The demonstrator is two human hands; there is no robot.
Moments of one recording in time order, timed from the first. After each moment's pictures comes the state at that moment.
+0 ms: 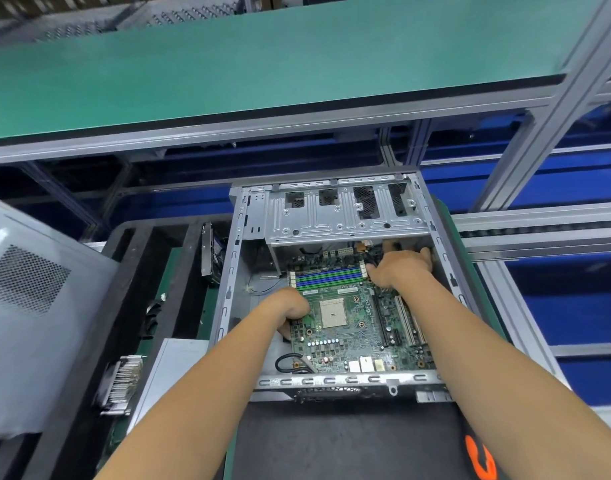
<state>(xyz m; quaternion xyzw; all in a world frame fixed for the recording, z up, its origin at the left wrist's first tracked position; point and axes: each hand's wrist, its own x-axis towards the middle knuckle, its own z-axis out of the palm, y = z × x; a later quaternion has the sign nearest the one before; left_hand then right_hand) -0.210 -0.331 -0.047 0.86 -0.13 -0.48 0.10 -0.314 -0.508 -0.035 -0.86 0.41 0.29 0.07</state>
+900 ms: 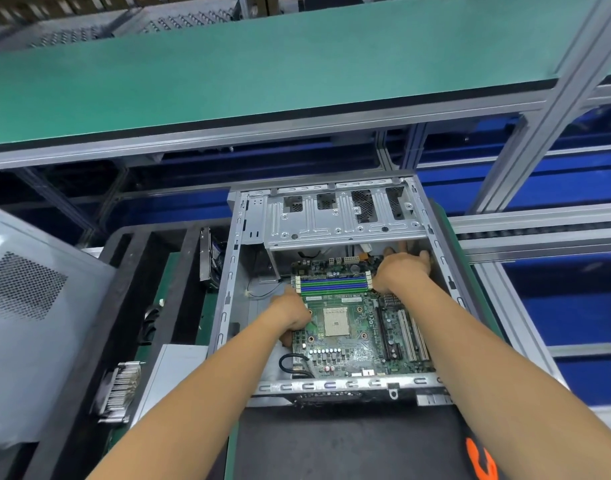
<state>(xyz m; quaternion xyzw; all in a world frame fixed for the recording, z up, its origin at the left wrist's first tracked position) -0.218 -0.329 -0.045 0.90 -0.24 -0.37 0.00 -0.314 -0.502 -0.025 -0.85 0.42 0.32 0.06</state>
